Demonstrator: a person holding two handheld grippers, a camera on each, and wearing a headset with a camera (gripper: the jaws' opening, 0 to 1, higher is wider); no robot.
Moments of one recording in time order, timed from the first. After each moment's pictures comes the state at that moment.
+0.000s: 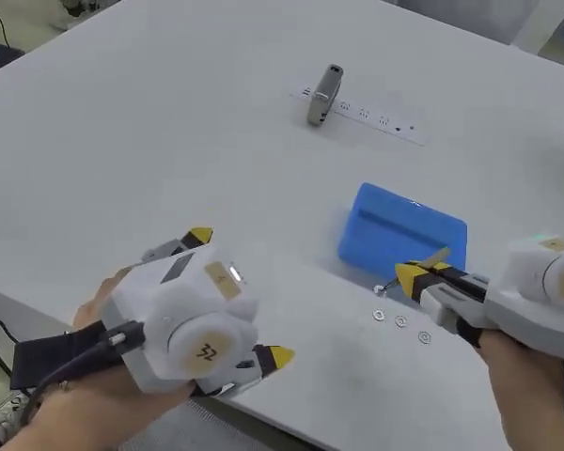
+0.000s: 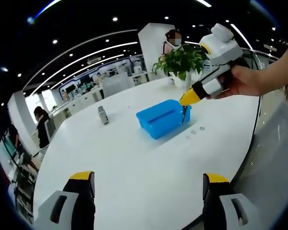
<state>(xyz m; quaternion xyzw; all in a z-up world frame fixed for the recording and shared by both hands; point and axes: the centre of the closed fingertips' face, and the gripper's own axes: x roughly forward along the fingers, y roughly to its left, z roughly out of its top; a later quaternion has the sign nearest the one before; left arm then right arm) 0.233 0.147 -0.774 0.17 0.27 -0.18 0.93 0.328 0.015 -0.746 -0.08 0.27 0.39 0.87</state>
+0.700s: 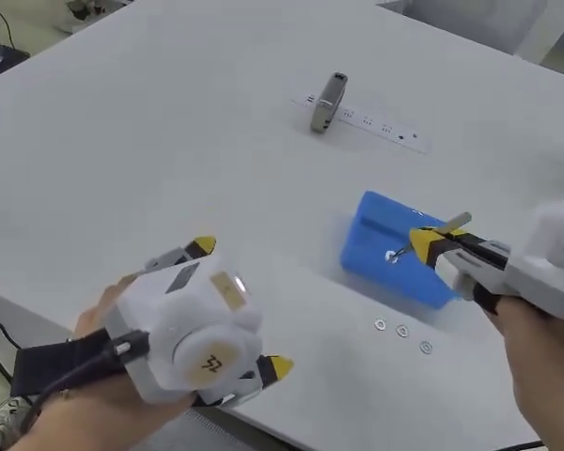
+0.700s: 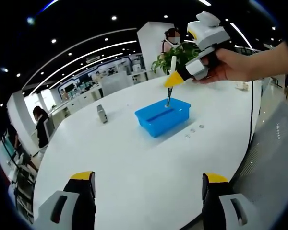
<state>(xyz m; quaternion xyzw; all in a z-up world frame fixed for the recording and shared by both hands) 0.232 0.147 -0.778 0.17 0.27 -0.19 0.93 0.357 0.029 -0.713 -0.08 0.24 0.39 0.89</state>
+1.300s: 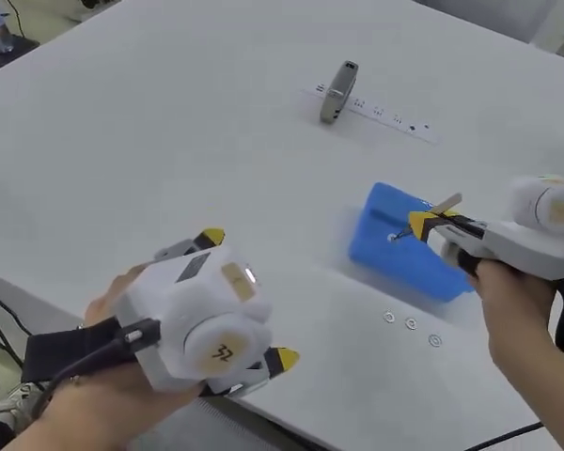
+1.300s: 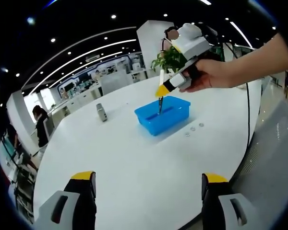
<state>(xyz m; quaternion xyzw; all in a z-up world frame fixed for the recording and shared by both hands) 0.231 0.147 -0.780 0.18 0.28 -0.19 0.93 0.410 0.031 -0.761 -0.07 0.27 0.36 0.89</state>
